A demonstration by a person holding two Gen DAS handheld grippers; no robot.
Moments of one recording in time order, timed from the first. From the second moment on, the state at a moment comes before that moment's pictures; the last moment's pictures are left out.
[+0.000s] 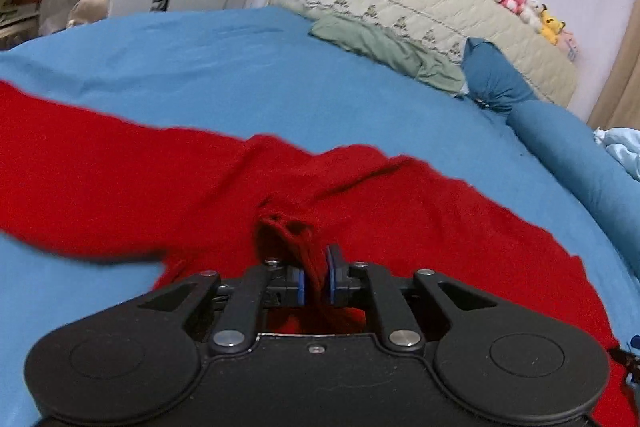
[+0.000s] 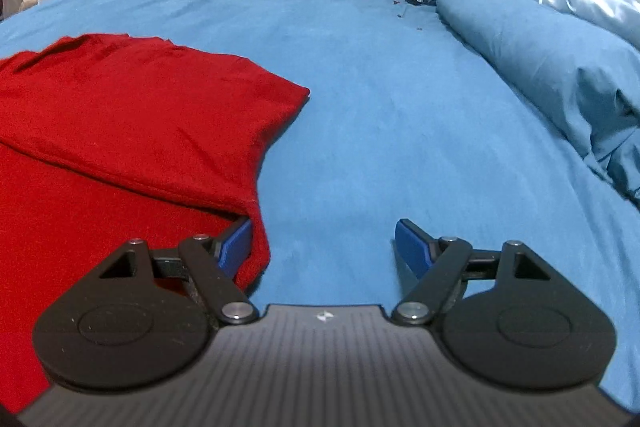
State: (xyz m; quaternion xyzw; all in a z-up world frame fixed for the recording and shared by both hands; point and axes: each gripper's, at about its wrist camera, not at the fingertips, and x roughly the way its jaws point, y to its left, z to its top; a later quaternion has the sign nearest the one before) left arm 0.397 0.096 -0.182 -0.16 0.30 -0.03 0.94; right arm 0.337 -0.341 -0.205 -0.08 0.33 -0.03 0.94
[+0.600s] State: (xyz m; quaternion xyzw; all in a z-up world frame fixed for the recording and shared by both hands) left arm 0.432 0.068 -0.186 -0.09 0.34 -0.08 0.93; right arm 0.399 -0.298 -0.207 0.11 0.32 0.06 0.94
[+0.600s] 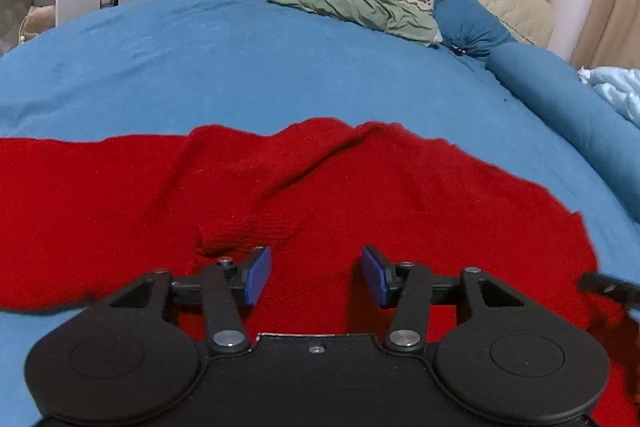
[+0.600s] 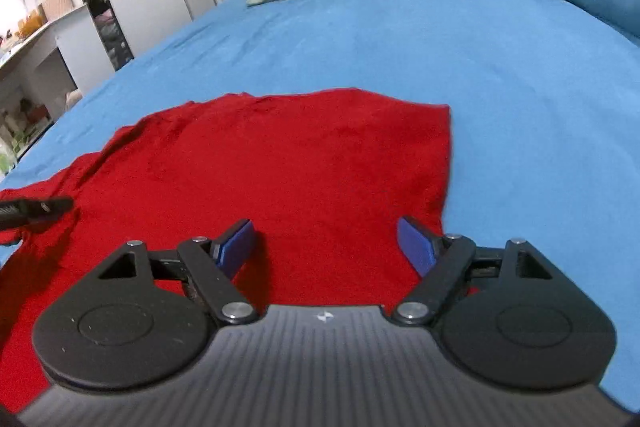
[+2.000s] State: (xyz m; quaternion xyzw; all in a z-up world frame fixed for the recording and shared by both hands) left arm 0.308 0.240 -0.020 -0.14 0.23 0.08 0.96; right arm 0.348 -0.076 -0.012 0.01 0.25 0.18 0.95
